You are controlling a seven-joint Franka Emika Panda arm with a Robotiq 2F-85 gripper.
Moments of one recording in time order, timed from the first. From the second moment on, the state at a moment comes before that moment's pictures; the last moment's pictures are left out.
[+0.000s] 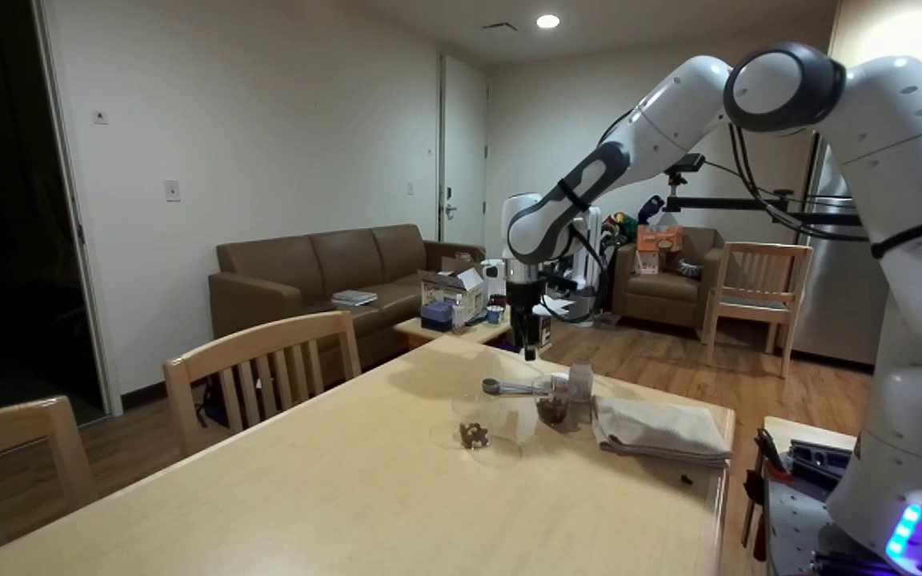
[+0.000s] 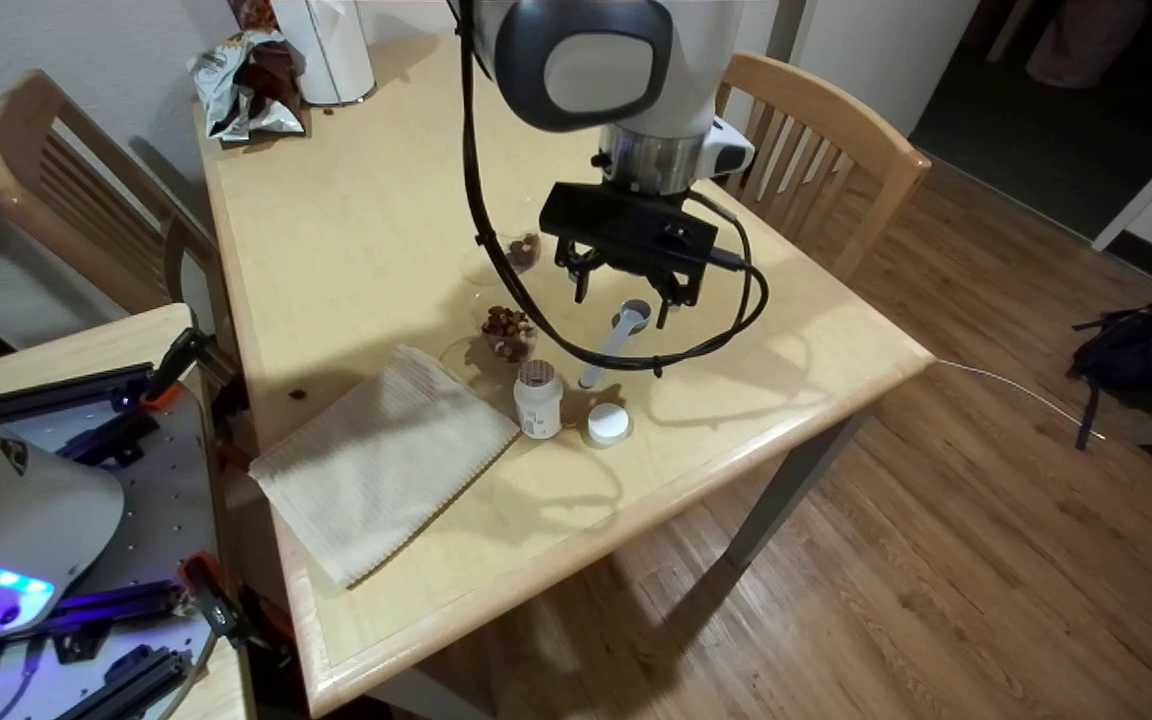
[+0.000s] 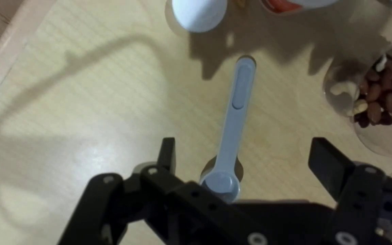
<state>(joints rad) -0.12 0.46 -0.05 -1.92 0.03 2.30 -0.85</state>
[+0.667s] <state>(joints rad) -0.17 0.49 -0.02 -1.92 0.02 2.39 -0.87</state>
